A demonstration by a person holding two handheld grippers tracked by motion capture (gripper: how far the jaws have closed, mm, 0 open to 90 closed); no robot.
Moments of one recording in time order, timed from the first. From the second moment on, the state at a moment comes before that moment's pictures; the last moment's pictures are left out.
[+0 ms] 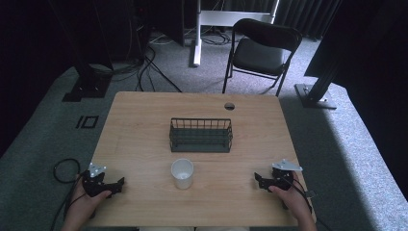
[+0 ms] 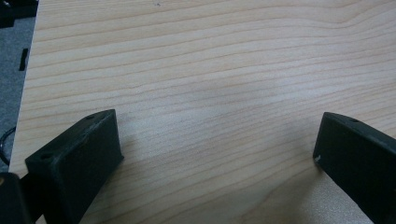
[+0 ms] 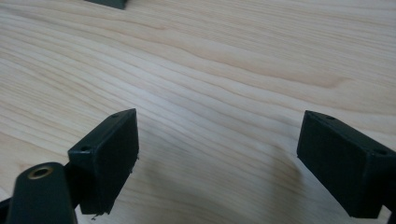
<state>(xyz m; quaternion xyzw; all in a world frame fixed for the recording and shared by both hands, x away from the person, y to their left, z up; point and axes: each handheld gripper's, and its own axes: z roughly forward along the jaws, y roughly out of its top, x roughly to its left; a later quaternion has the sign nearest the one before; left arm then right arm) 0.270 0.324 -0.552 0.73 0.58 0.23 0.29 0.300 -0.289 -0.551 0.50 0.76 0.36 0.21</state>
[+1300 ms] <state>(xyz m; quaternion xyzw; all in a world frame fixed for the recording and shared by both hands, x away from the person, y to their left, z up) 0.270 0.324 -0.552 0.73 0.58 0.23 0.29 0.302 -0.199 -0.537 0.35 0.81 0.44 0.15</state>
